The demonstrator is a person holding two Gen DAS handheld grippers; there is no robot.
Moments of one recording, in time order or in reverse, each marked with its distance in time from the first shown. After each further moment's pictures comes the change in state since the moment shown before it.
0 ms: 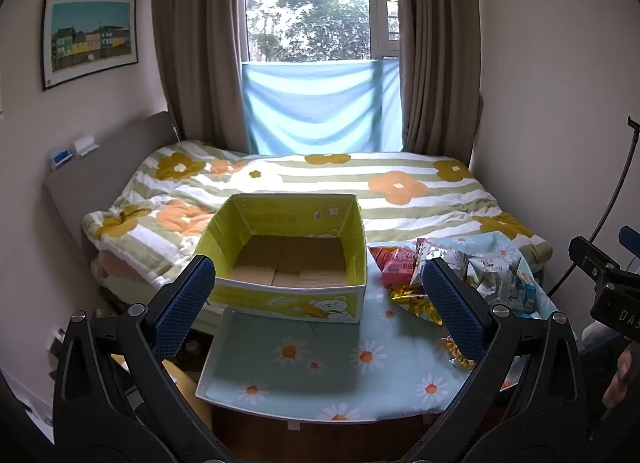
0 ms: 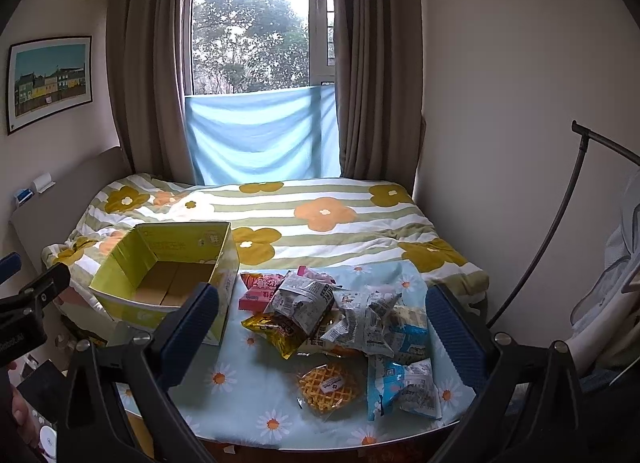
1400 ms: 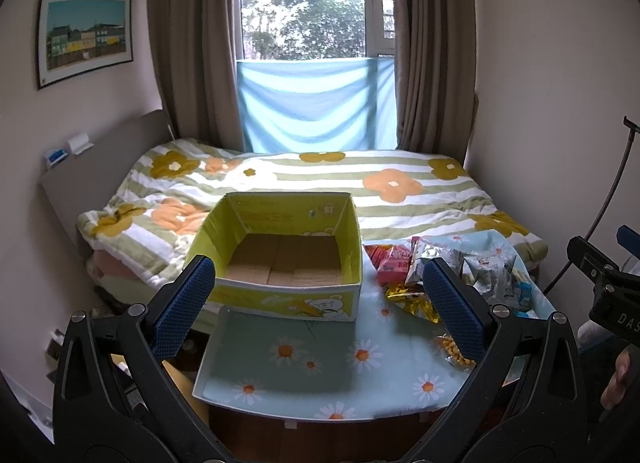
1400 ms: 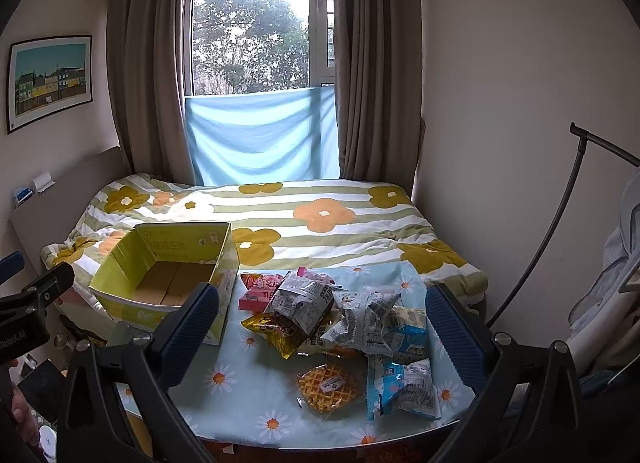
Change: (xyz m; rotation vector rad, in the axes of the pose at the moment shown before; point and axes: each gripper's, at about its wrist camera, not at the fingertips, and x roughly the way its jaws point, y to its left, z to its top) left arm 0.004 0.000 0.003 -0.005 0.012 -0.022; right arm 0.000 0.001 0.001 0.003 -0.005 -0.005
